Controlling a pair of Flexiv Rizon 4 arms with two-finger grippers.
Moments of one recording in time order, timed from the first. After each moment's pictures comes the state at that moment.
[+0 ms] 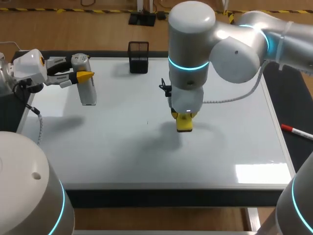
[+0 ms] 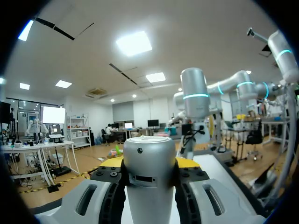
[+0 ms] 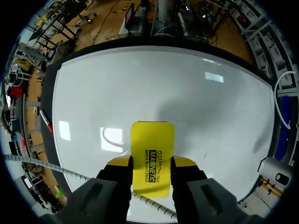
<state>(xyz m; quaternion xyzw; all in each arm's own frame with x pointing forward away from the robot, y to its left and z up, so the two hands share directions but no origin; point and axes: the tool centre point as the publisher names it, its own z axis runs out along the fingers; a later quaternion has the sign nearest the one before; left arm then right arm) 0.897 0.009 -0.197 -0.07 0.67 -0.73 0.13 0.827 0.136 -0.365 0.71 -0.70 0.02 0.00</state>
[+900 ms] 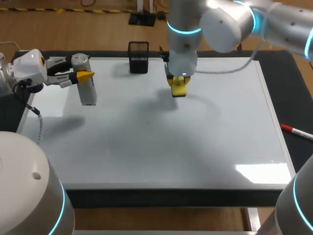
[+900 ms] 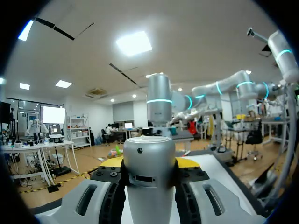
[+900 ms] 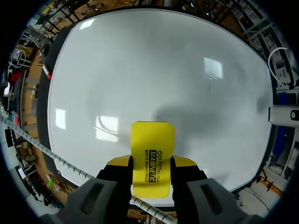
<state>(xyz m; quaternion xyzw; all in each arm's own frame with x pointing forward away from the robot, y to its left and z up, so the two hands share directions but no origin) 0.897 0.009 -0.197 -0.07 0.67 -0.73 0.13 0.985 0.148 -0.368 0.73 -0.68 0.02 -0.02</state>
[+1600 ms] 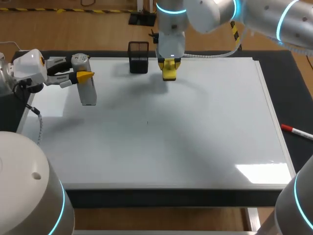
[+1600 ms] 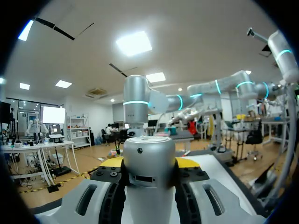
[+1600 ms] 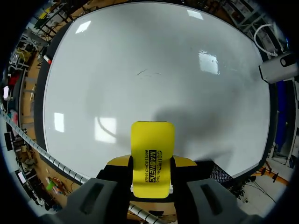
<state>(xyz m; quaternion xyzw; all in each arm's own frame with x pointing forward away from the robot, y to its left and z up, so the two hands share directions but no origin) 0.897 0.009 -0.197 -0.07 0.67 -0.73 0.13 1.064 0.176 -0.371 0.72 -0.70 0.01 -0.01</state>
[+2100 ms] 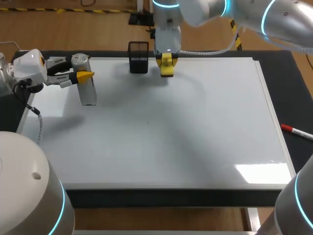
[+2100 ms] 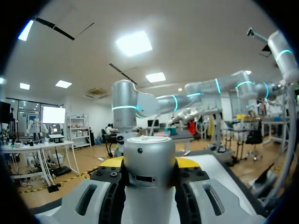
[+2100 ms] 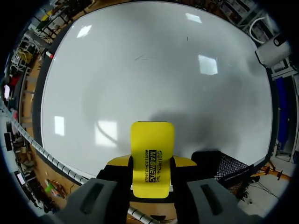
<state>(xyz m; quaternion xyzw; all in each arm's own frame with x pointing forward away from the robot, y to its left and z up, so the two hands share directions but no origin) 0.897 0.009 -0.197 -0.07 0.67 -0.73 0.13 1.099 0.178 -0.386 0.71 -0.70 -0.01 0.01</state>
